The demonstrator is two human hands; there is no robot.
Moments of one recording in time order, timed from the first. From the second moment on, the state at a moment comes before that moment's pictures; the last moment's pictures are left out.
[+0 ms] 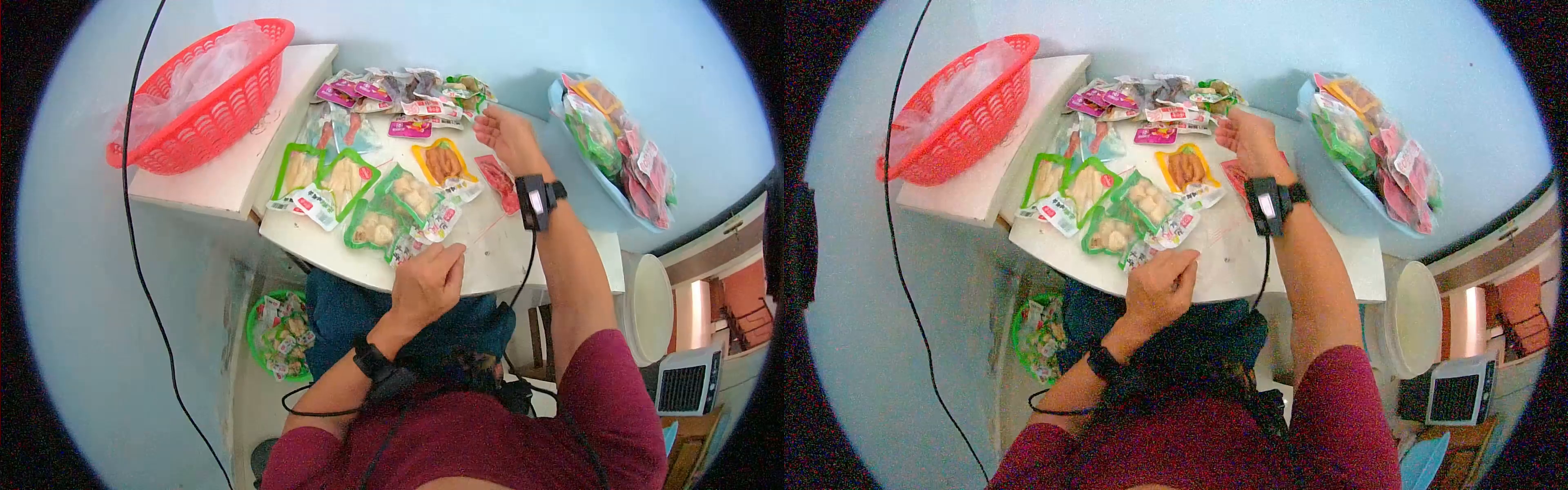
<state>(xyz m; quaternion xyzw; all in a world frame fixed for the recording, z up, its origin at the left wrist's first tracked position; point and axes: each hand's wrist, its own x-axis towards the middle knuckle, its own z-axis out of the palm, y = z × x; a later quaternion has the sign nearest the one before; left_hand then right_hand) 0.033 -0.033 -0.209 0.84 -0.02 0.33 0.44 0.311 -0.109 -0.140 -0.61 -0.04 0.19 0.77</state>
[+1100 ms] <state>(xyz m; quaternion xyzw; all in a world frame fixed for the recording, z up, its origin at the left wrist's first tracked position) 0.031 -0.035 -0.213 0.84 -0.04 0.37 0.40 0.303 -0.159 -0.185 -0.73 -0.09 -0.01 0.68</state>
